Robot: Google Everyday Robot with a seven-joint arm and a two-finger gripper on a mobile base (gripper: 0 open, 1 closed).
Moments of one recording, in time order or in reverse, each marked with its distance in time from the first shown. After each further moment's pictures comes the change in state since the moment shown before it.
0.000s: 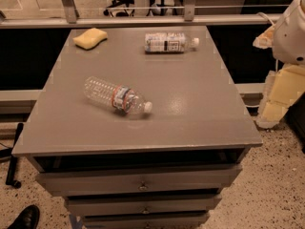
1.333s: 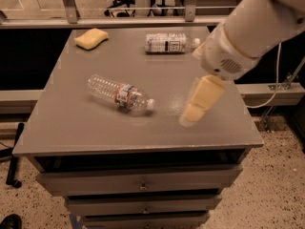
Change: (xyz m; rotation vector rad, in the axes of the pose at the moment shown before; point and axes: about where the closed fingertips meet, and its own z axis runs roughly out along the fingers) arm -0.112 0.009 0.061 -0.063 -0.254 0.027
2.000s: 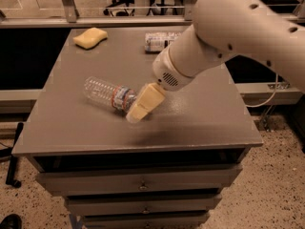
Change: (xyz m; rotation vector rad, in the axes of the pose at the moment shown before) arm -0.073 -0.014 0.102 -0.028 -0.196 0.129
